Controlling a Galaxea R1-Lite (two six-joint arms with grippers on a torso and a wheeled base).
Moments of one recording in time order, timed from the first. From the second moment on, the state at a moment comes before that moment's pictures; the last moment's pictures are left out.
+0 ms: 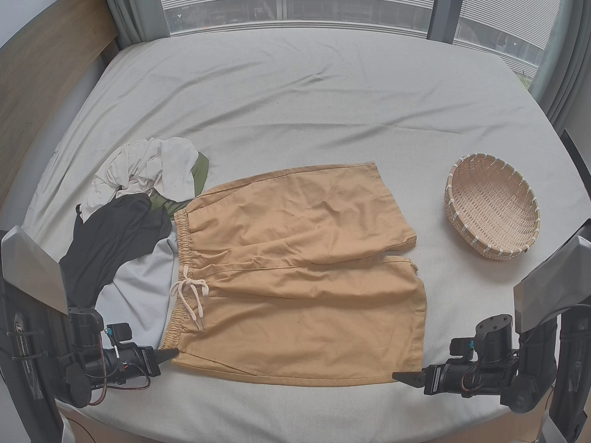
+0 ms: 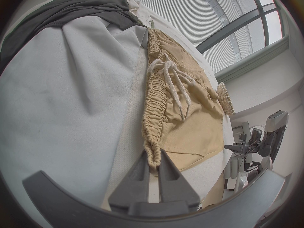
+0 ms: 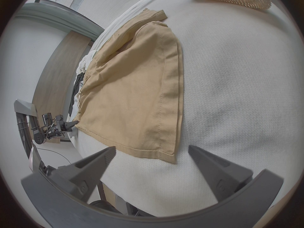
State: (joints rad) left arm 0.06 2.30 -0.06 -1.55 -0.59 -0.23; right arm 0.38 2.30 -0.02 -1.54 0.27 0.46
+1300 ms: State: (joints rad) left arm 0.04 2.17 -0.02 -1.54 -0.69 -0.32; right arm 0.37 1.95 -0.02 -1.28 0.27 0.43
